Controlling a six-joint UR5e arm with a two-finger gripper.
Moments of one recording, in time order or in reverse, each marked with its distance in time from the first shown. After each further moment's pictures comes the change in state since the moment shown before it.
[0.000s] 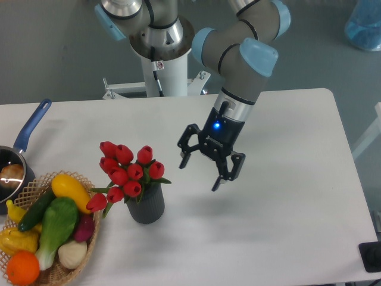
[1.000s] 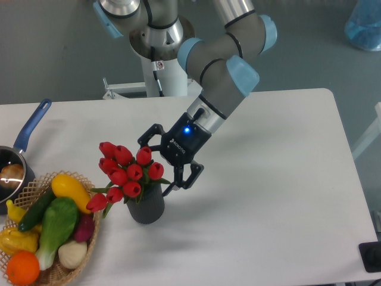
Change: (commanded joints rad) arm -0.080 -0.060 -0.025 0.003 -0.144 0.006
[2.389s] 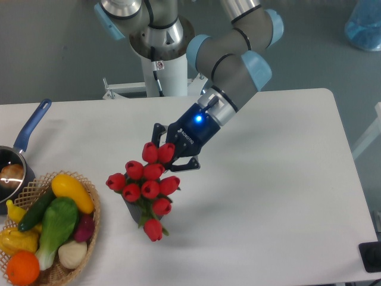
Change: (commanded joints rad) arm 0.106 0.048 -0.008 -0.002 -0.250 0.002
